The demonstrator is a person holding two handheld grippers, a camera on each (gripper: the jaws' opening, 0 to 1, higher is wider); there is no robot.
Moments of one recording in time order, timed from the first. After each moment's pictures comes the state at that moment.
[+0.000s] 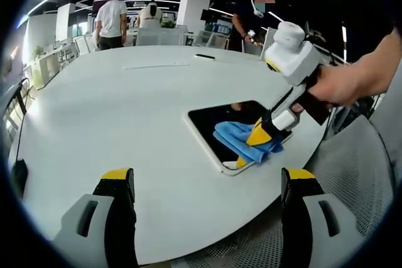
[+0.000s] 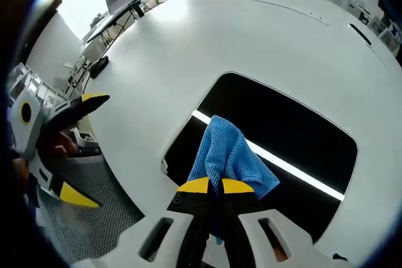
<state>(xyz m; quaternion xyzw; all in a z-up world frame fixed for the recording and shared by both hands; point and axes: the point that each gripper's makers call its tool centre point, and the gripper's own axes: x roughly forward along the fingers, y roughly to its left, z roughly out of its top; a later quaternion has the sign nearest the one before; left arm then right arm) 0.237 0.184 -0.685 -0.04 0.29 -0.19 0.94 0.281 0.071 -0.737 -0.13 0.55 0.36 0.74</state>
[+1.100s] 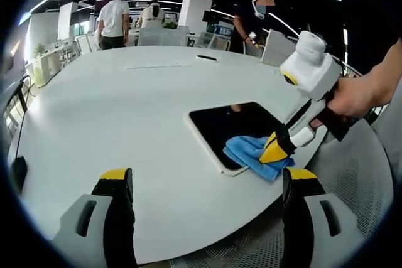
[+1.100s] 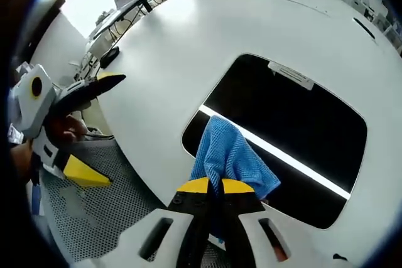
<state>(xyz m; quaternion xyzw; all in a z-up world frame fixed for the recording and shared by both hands) 0.236 0.183 -0.682 -0.05 0.29 -0.19 0.94 0.250 0.068 -0.738 -0.12 0.56 0.37 0.73</state>
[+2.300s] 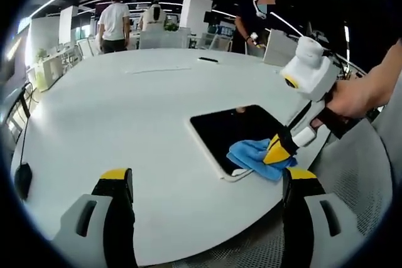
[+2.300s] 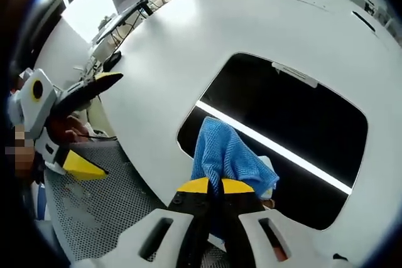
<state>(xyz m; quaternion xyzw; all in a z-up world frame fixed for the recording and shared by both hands) 0.239 0.180 -0.673 -0.04 0.29 -0.18 0.94 0.251 0.059 -0.738 -0.10 0.57 0.38 0.72</state>
